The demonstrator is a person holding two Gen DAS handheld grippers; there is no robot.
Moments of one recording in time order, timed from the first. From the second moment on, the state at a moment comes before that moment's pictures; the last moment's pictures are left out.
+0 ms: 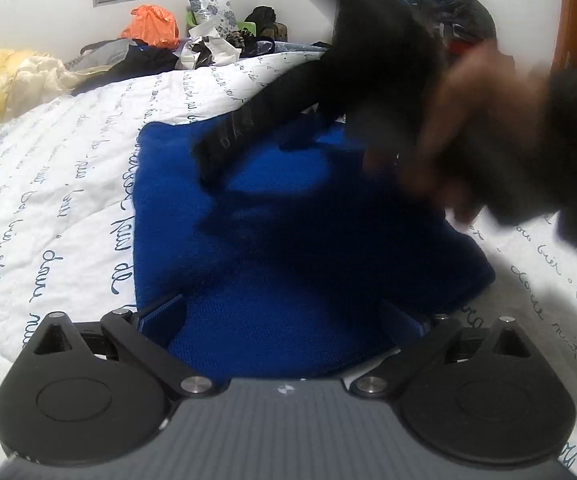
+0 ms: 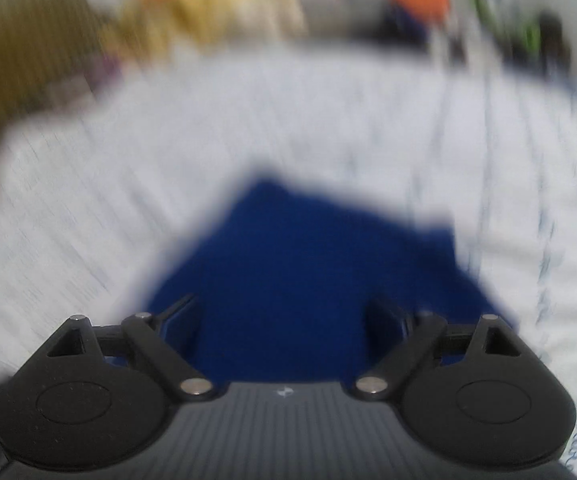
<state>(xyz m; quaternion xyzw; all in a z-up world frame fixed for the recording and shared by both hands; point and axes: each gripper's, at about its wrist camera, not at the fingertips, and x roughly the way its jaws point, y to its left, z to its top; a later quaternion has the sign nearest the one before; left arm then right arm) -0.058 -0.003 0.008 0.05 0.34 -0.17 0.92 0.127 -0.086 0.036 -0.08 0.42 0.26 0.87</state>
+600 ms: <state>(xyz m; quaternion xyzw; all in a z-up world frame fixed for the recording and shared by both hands) -0.049 0.070 0.021 -0.15 0.42 -0.16 0.88 0.010 -0.233 0.034 0.14 0.46 0.22 0.85</state>
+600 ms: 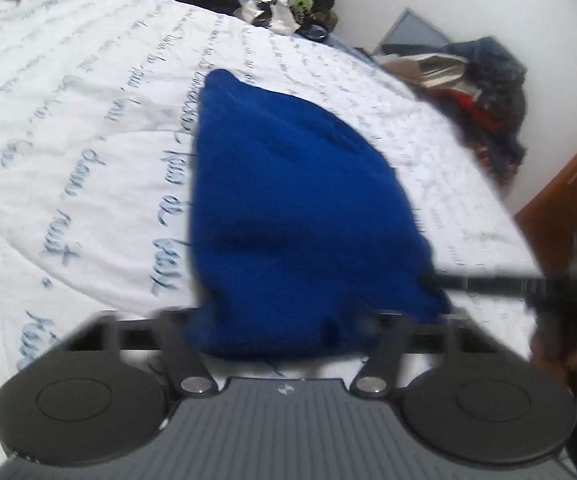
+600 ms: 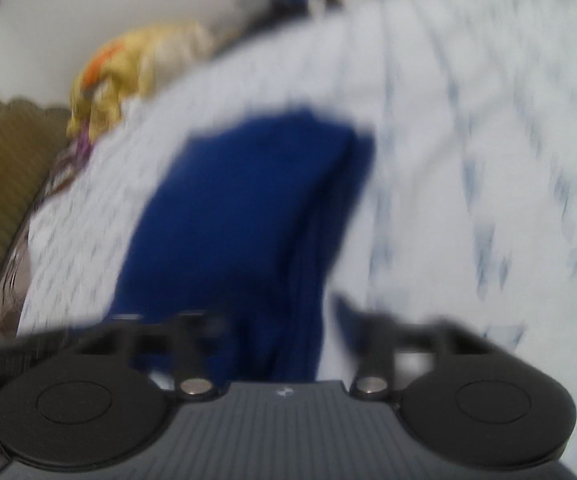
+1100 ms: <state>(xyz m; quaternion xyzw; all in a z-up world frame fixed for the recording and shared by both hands) -0.075 0.062 0.054 -0.04 0.35 -0.16 0.92 0.013 -0.235 0.059 0.12 0.40 0.22 0.88</state>
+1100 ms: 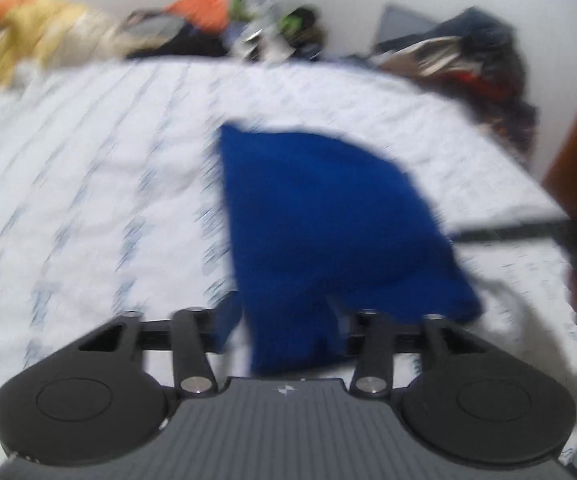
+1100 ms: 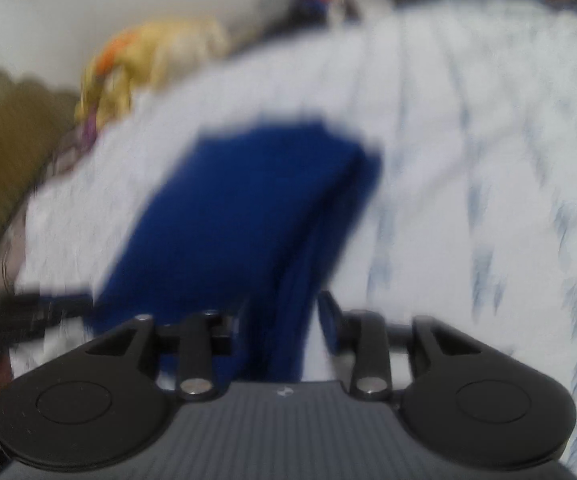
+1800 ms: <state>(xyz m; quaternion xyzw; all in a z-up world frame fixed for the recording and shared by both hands) -0.051 -0.006 0.006 0.06 0.33 -0.21 0.92 0.131 -0.095 0.077 -0.04 0.42 0.28 0.86</state>
